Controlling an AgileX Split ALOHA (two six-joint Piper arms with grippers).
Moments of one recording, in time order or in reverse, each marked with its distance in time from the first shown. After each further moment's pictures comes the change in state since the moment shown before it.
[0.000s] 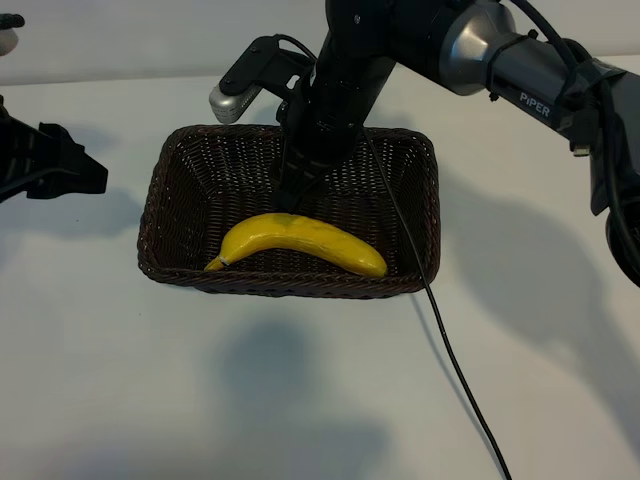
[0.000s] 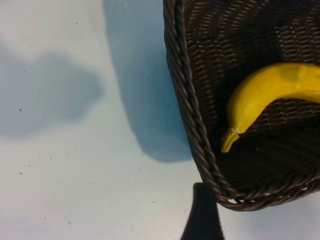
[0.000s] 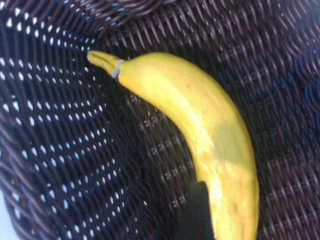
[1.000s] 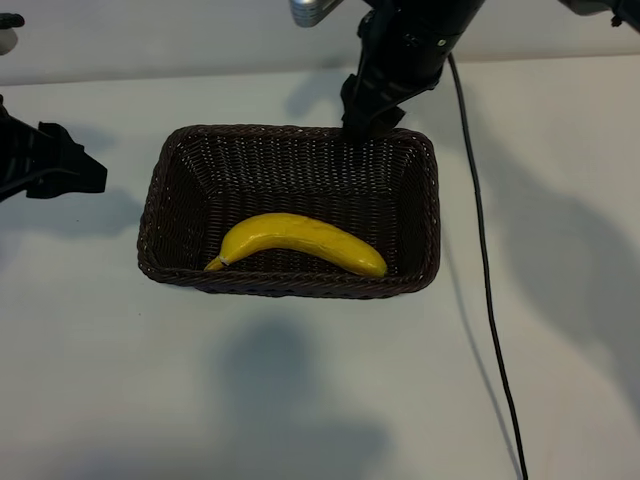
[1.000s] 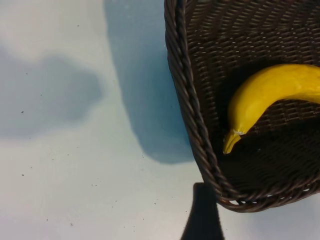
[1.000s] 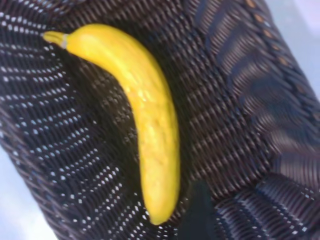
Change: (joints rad) left arm 0.000 0.000 0.000 0.002 -0.005 0.004; right arm -0.155 -0.153 -0.003 0.005 0.143 0.040
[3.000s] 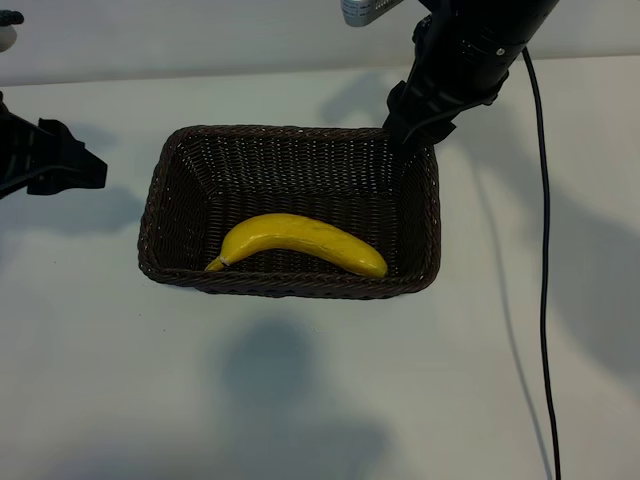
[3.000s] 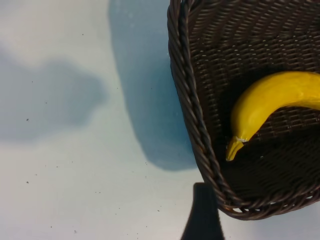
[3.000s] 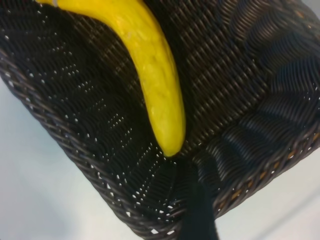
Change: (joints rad) left arm 0.000 0.000 0.000 -0.002 -0.019 0.005; right arm -0.021 -0.199 0.225 -0.043 0.000 0.139
